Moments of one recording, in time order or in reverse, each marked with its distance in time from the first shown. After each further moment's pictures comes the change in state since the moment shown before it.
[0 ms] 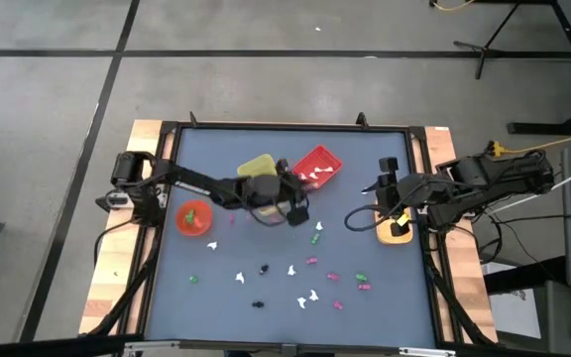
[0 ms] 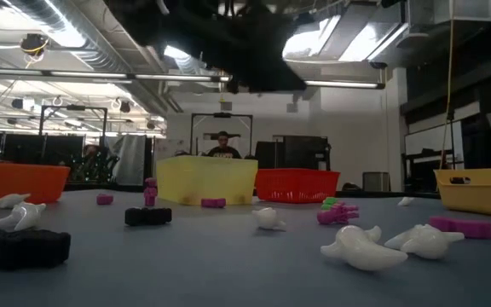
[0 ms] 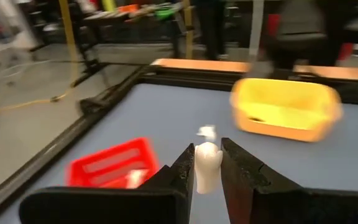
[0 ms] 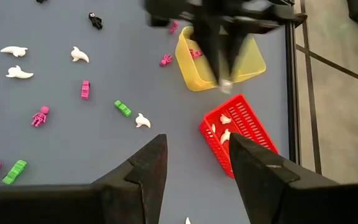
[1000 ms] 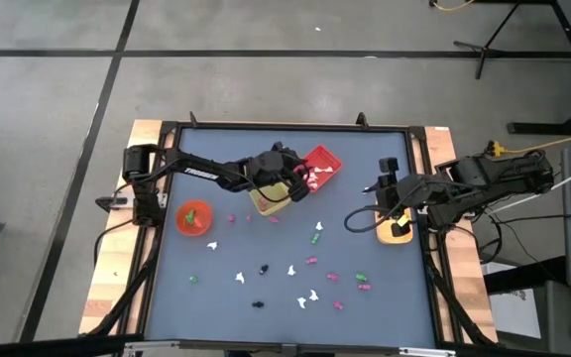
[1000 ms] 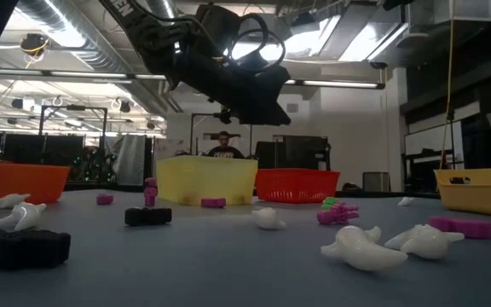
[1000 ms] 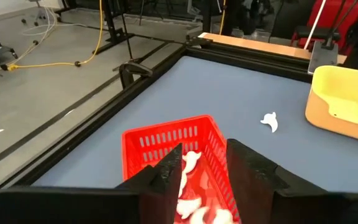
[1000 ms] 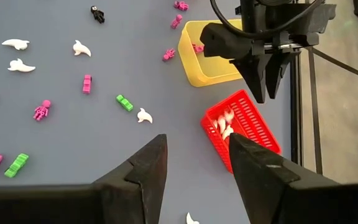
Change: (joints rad) left arm 0.185 0.065 0.000 -0.005 0.078 -0.083; right arm 0.000 0.004 0.000 -0.018 -0.005 -0.003
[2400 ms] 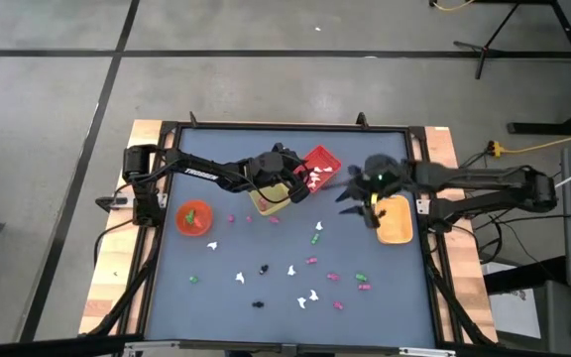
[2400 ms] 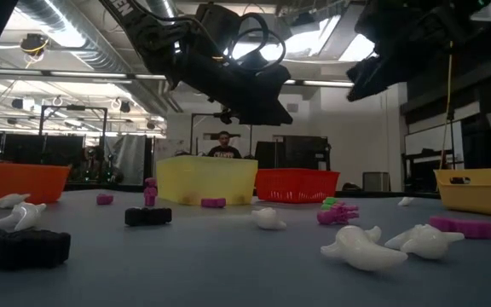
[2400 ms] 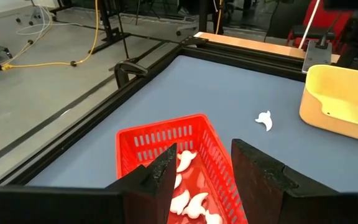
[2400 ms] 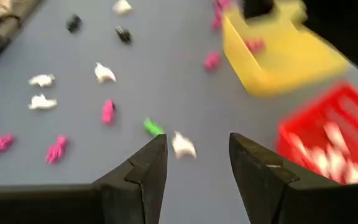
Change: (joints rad) left arm -0.005 0.000 0.000 0.000 0.010 -0.003; right arm -0.441 0.000 -0.575 0.722 -0.647 -0.087
